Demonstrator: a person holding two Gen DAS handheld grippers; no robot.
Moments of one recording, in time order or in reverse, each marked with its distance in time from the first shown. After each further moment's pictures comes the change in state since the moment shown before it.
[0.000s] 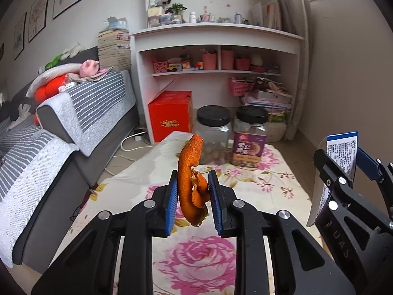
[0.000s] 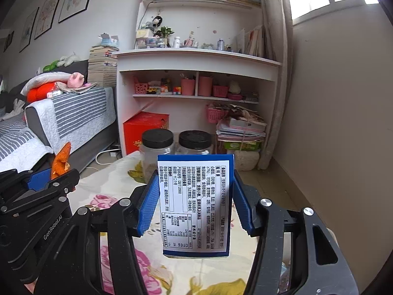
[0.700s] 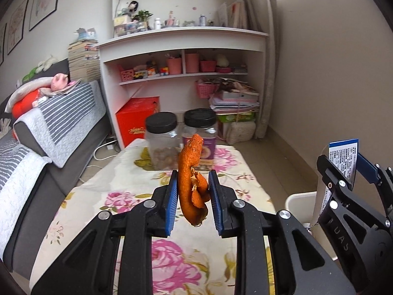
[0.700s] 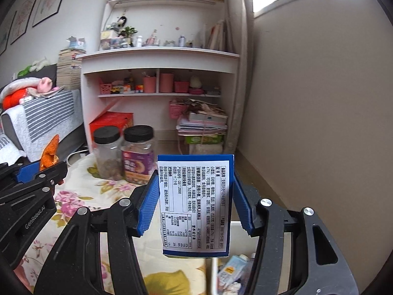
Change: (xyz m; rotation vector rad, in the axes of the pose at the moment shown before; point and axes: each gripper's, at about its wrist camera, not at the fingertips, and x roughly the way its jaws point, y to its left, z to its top) left arm -0.014 -0.090 0.002 0.073 -0.020 -0.124; right arm -0.018 -0.101 -0.019 0.060 0.019 -0.159
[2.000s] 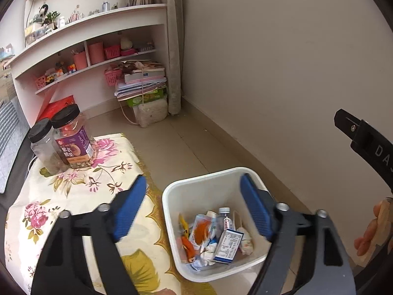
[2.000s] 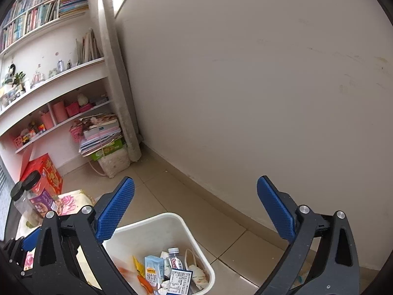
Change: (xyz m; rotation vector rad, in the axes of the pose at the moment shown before) left arm 0.021 -0.218 -0.011 0.195 0.131 -0.348; right arm -0.022 -0.242 -0.033 0.410 0.069 -0.414
